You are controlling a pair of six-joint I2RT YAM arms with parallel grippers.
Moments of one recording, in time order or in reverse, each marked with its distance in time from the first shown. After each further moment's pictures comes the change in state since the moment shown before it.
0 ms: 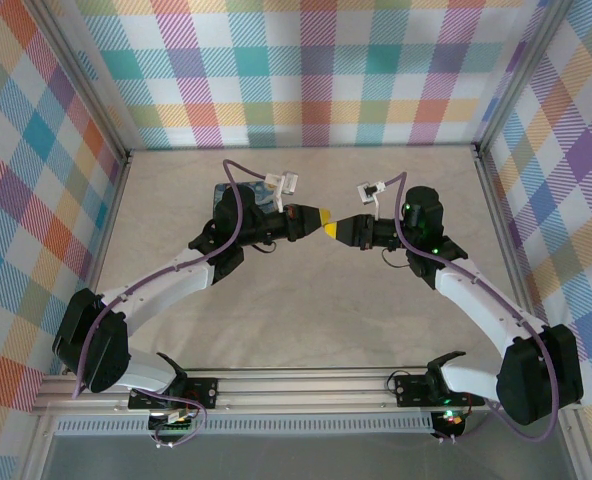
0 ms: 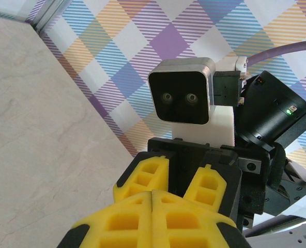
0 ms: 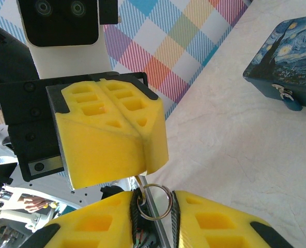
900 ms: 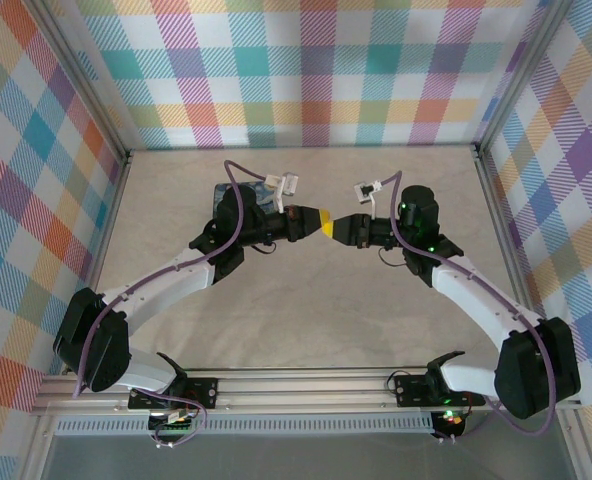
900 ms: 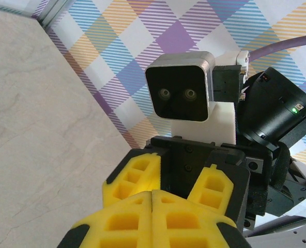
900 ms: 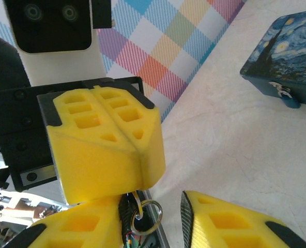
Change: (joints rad) left arm 0.001 0.005 0.000 -0.023 -0.008 0.004; right arm 0.013 0.028 0.009 -0.002 0.022 0.002
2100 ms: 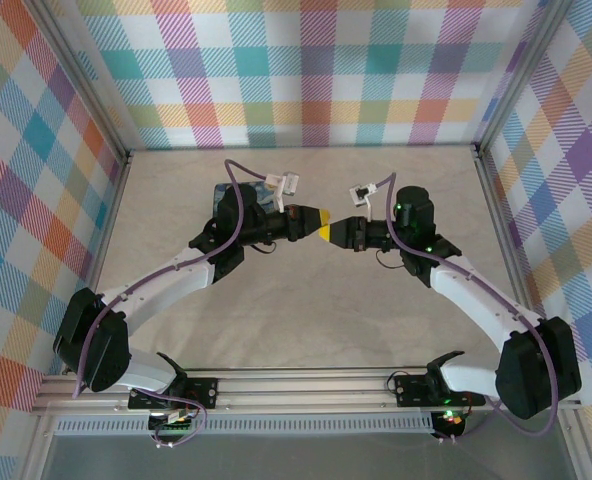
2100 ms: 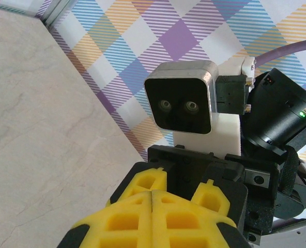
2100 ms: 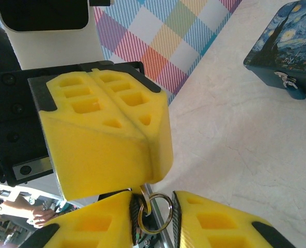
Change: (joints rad) left arm -0.001 0.000 0.013 -0.026 -0.007 0.012; right arm 0.026 0.005 0.010 -0.036 0.004 -0.017
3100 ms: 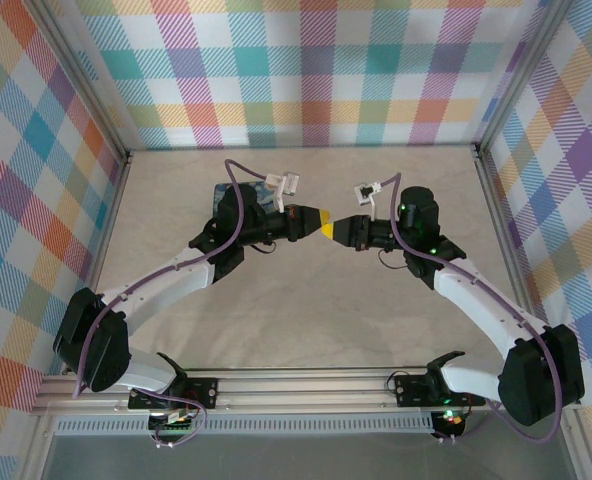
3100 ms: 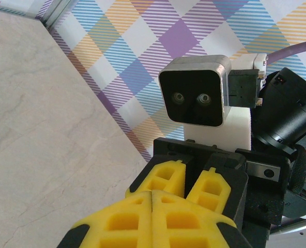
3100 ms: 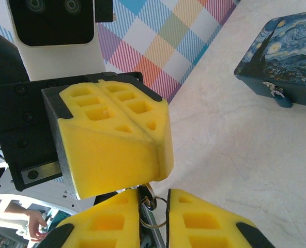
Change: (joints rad) left arm 0.000 0.000 0.000 -0.001 0.000 0.010; right arm -0.002 -0.035 0.000 -0.024 0.042 -0.006
